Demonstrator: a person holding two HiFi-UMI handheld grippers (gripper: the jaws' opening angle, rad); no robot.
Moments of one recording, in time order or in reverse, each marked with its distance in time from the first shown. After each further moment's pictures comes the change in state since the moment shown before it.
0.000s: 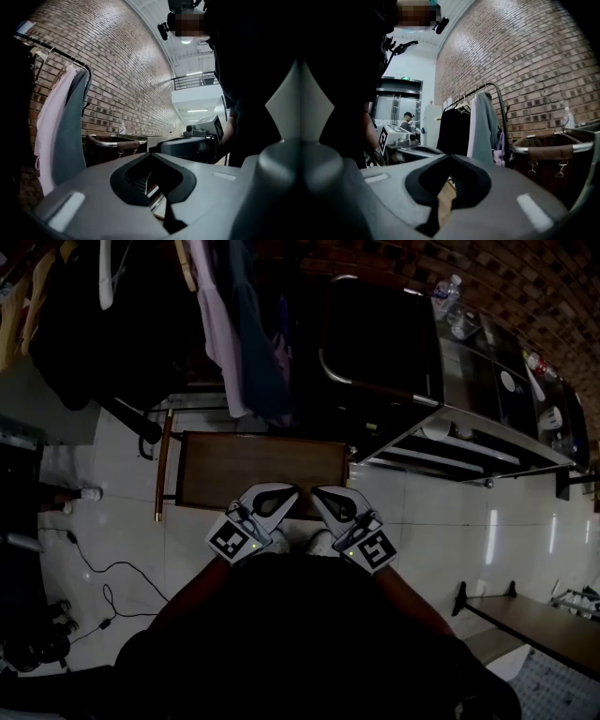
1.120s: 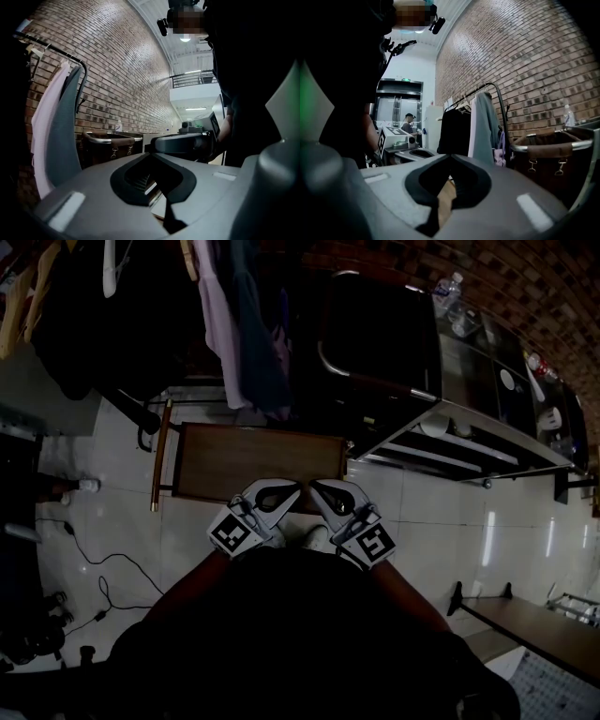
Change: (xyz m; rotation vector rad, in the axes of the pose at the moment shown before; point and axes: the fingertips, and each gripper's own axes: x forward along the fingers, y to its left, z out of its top) left arm 0.007 -0.019 -0.007 0.015 0.019 -0.030; right arm -0.007 0.002 0.000 0.008 0.000 0.026
